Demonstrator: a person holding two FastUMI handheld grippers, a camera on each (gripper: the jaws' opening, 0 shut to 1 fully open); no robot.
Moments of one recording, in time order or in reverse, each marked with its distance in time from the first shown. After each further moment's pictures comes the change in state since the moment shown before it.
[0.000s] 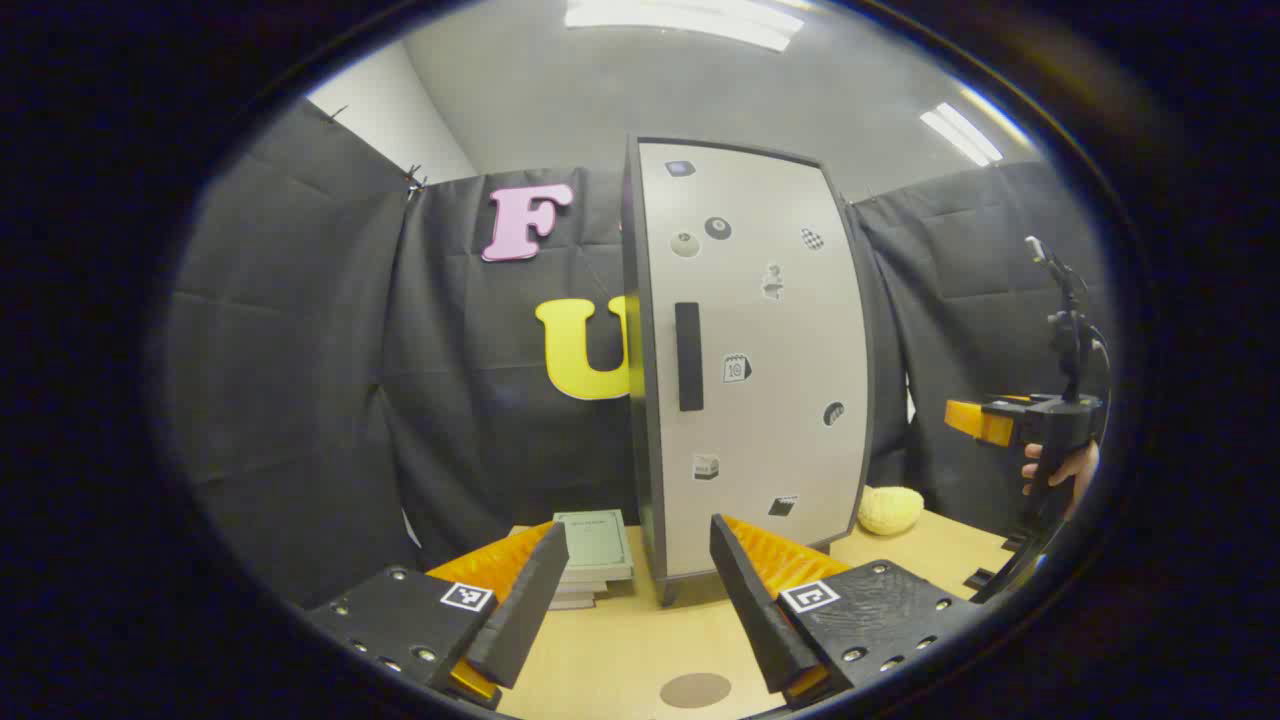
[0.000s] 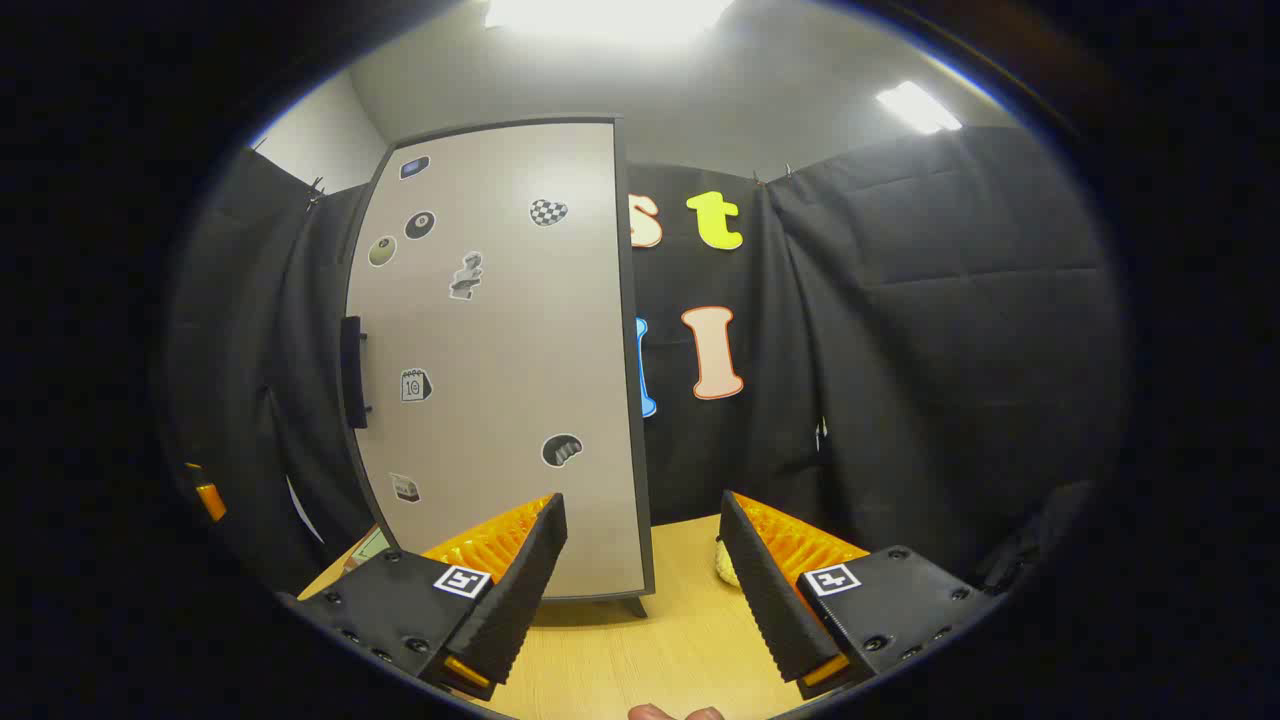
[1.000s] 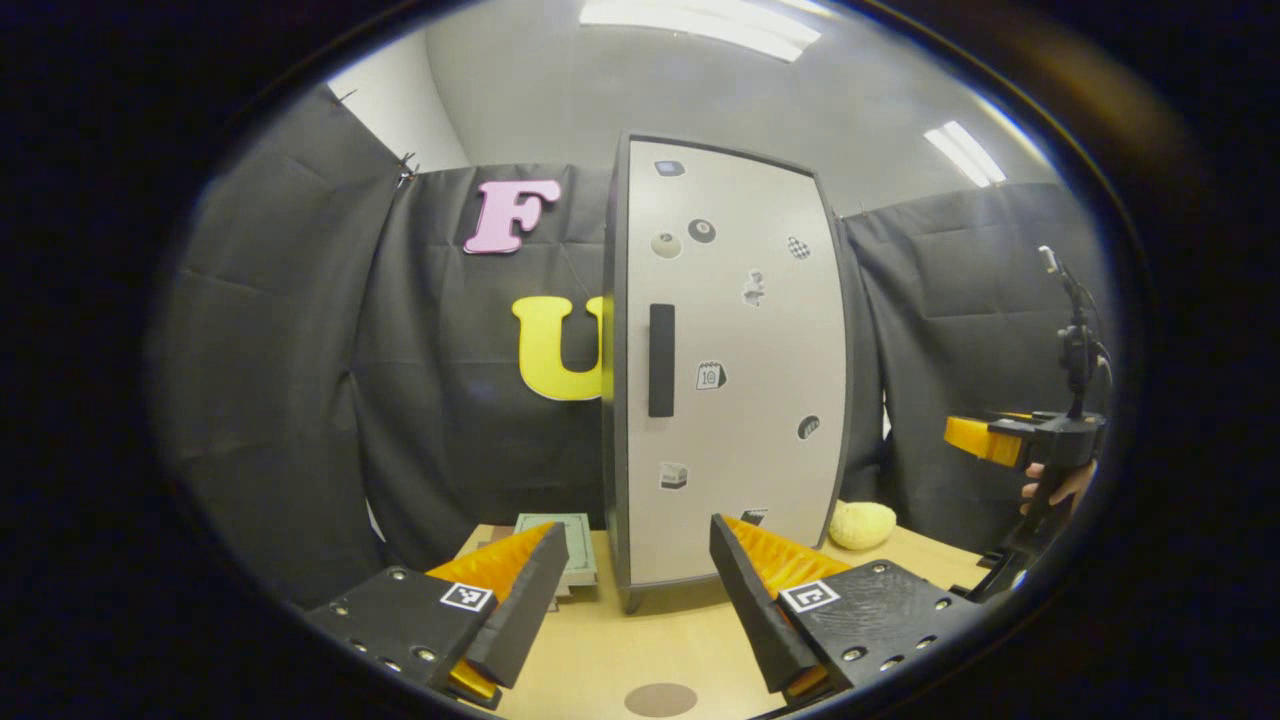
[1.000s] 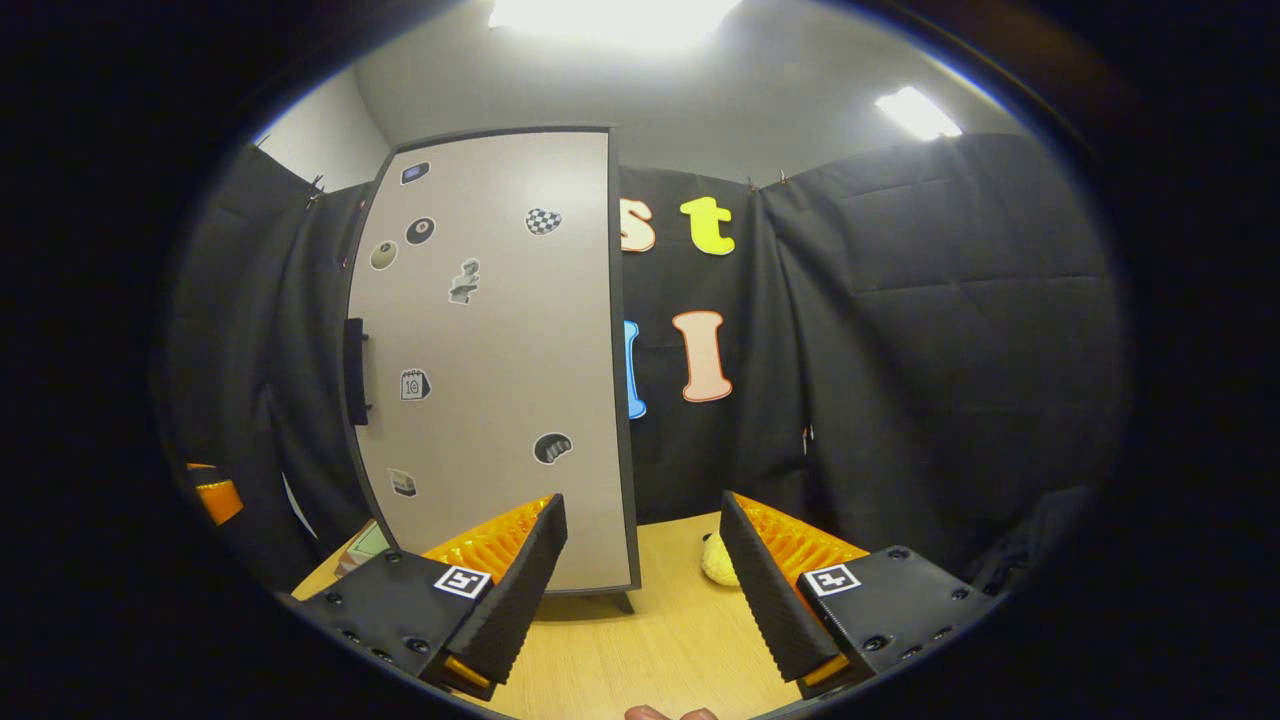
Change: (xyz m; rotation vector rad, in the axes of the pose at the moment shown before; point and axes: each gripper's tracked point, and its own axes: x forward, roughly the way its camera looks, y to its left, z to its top) left arm 0.014 -0.009 -0.001 -0.088 -0.018 -0.042; right arm -0.017 -0.012 0.006 -0.017 -0.003 -0.017
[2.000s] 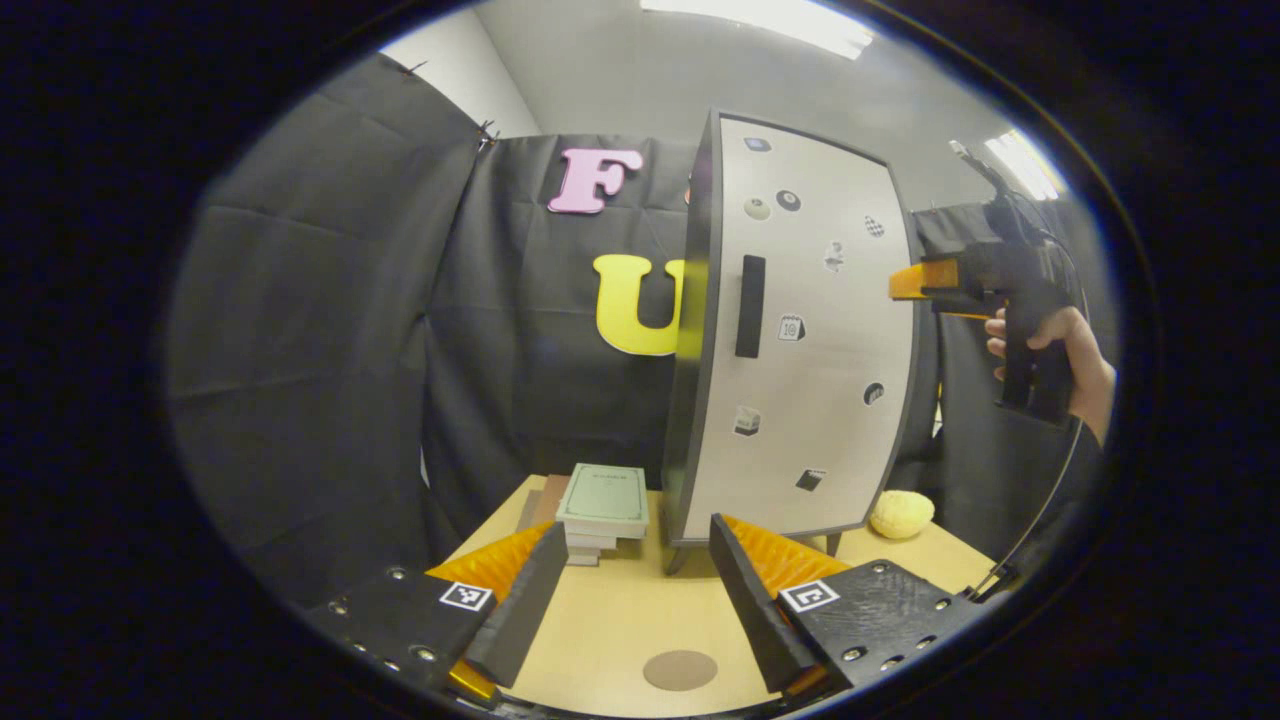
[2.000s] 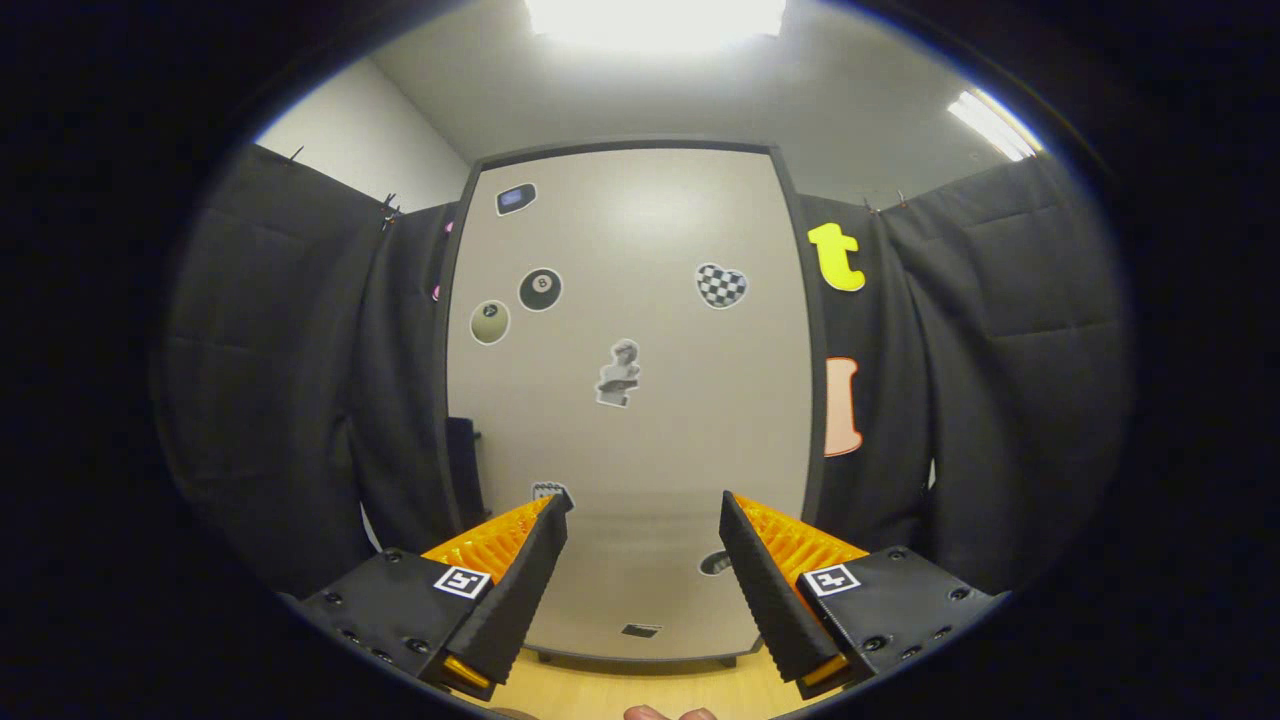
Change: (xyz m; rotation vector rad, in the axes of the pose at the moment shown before) left arm -0.049 0.061 -0.065 -0.090 0.079 0.192; right arm 0.071 0.171 0.115 -0.023 -0.058 0.315
